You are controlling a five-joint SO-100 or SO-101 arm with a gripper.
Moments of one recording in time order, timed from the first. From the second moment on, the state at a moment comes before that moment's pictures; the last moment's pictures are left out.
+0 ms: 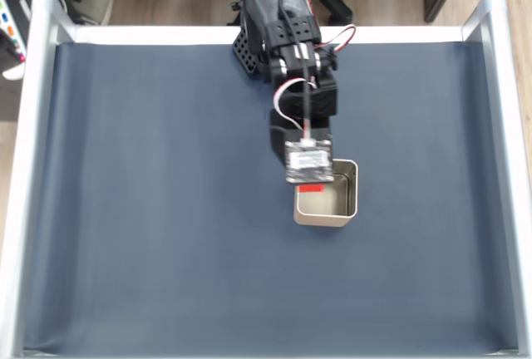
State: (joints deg) arm -17.9 127.3 113.9 66.6 -77.3
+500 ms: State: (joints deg) arm -21.0 119.9 112.9 62.2 -73.2
